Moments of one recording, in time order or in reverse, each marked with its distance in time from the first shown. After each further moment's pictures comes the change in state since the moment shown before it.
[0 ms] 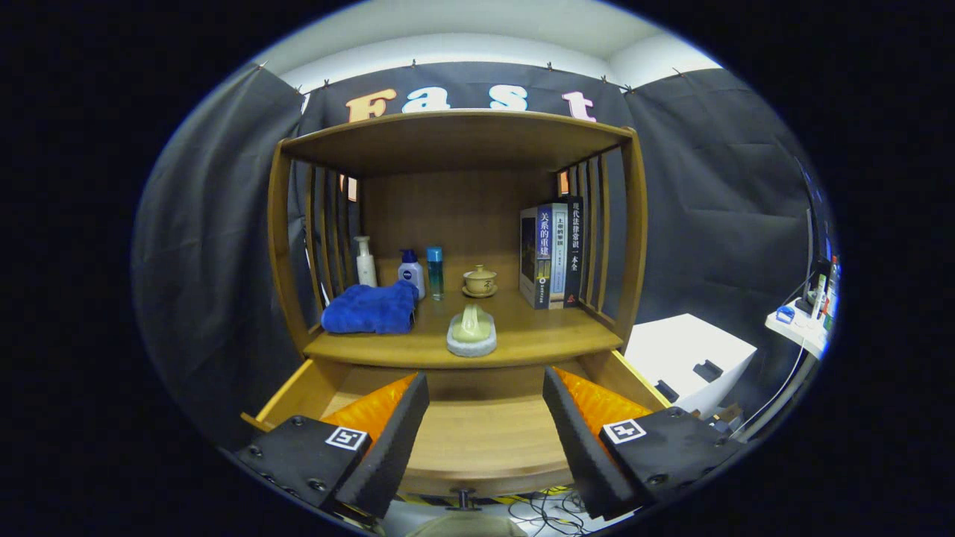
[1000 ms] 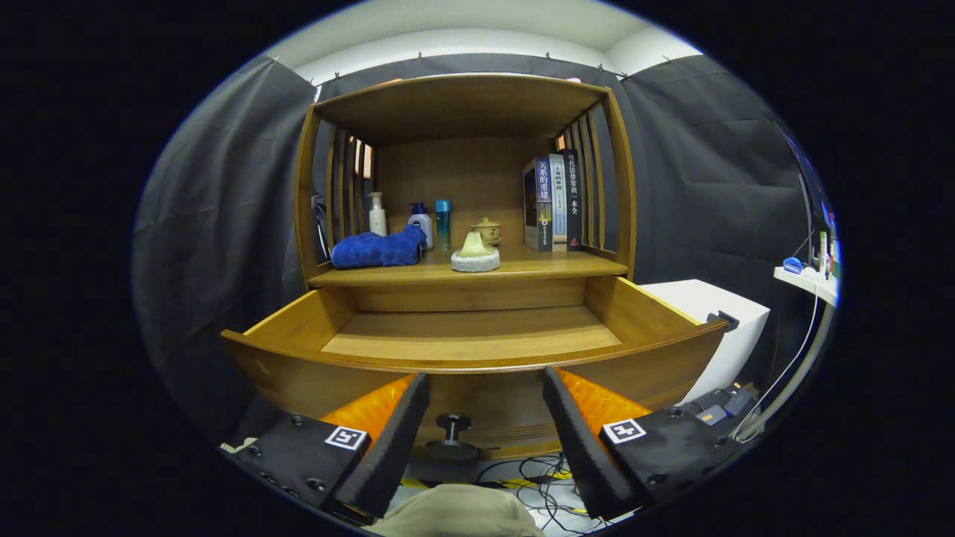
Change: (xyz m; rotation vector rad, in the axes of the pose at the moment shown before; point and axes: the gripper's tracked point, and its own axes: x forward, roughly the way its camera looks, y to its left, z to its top) arm -0.020 -0.009 -0.124 0.010 0.040 0.039
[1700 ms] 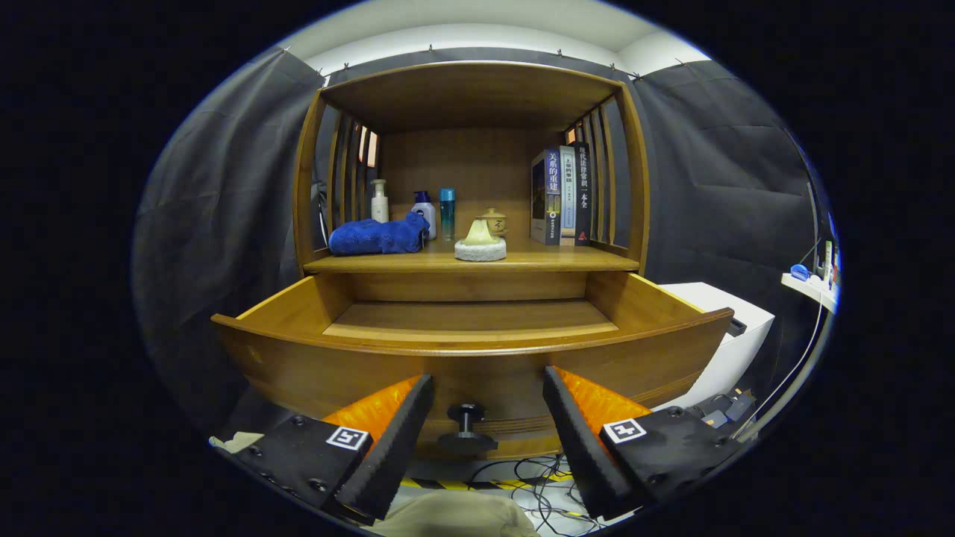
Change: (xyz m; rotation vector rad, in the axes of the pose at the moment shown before) arm 0.027 0.006 -0.002 -0.031 0.010 0.010
